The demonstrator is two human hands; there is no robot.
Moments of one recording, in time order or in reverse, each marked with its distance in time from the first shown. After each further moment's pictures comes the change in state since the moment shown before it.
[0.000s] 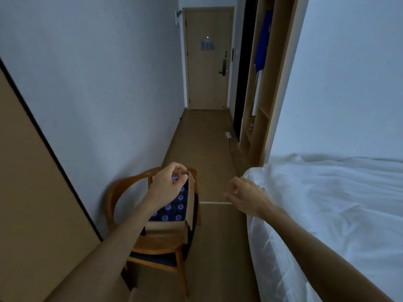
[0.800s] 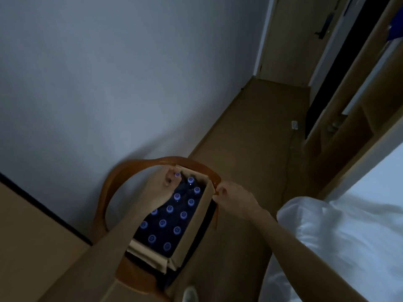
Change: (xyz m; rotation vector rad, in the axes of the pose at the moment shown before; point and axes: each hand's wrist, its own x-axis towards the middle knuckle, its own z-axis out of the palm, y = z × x) left_hand 0.254 -0.152 0.116 -0.018 0.167 -0.536; right_hand 0.365 0.117 0.146 0.160 -0.451 -0.270
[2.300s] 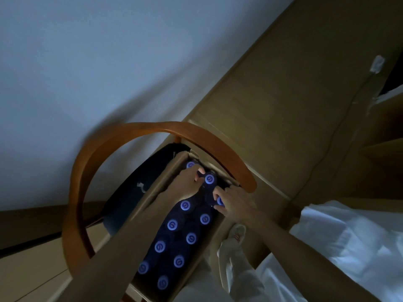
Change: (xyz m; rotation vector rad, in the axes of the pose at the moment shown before) left_hand 0.265 -0.209 0.146 0.034 -0.444 -0.235; right_hand 0.282 0.075 0.143 -0.229 -0.533 -0.276
